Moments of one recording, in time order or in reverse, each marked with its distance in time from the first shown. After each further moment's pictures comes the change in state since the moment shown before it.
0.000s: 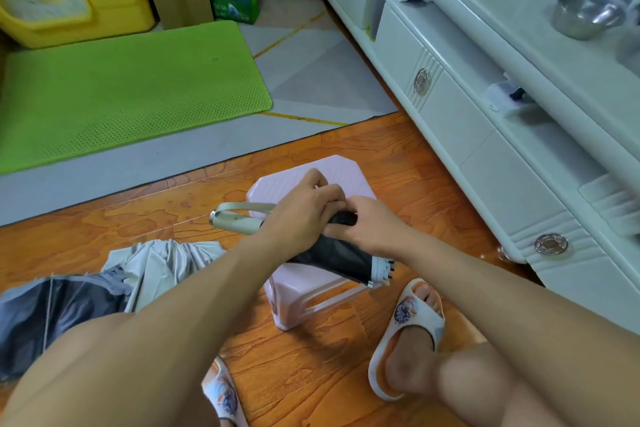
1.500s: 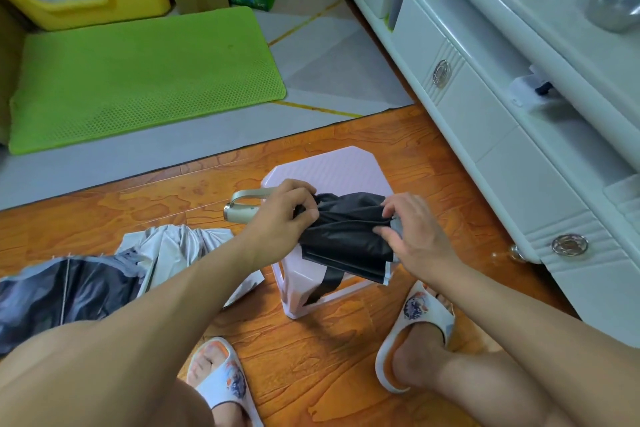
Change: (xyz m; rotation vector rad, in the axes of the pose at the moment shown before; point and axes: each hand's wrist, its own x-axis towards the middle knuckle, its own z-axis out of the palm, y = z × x) left_hand -0.052 -0.027 -0.024 -0.276 -0.007 -0.233; right_hand -0.032 0.045 0.009 -0.240 0.405 -0.248
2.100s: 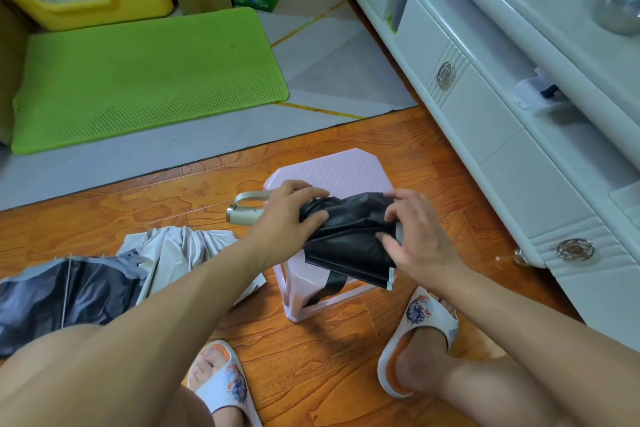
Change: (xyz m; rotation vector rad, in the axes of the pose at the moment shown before) left_hand 0.011 -0.012 0.006 0.109 0.009 -0.047; right_hand 0.000 -0.005 -0.001 -0.024 0.006 -0.089
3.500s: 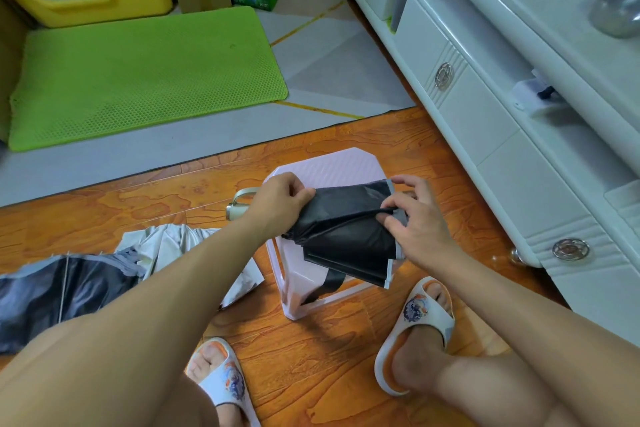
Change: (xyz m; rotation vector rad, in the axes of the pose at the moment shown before) left_hand 0.019 0.013 -0.014 -0.041 0.062 -0.265; right_hand 0.015 -0.003 -0.004 0.177 0.024 0.260
